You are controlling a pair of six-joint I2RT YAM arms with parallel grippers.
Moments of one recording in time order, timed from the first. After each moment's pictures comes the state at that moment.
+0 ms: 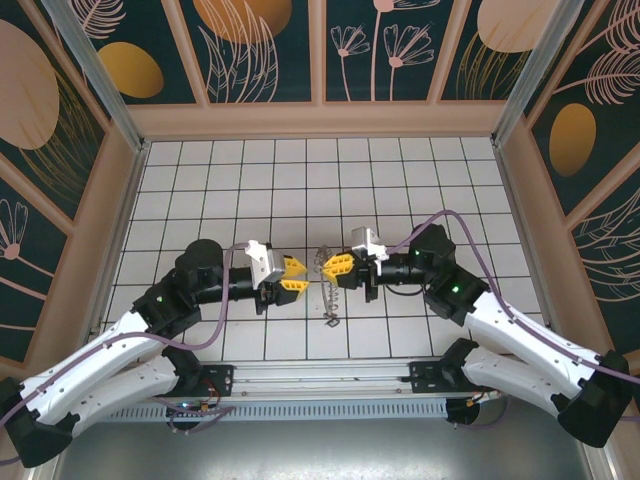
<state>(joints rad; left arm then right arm) -0.84 0.76 0.69 -0.13 0.55 0.09 0.80 0.88 0.66 0.13 -0.78 -0.02</state>
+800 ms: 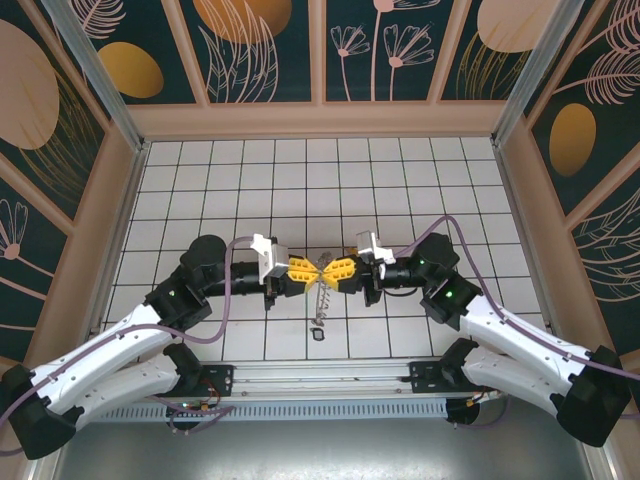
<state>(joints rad) -0.84 0.84 0.69 0.06 0.64 0.02 0.79 0.89 0.56 0.41 -0.86 0.10</state>
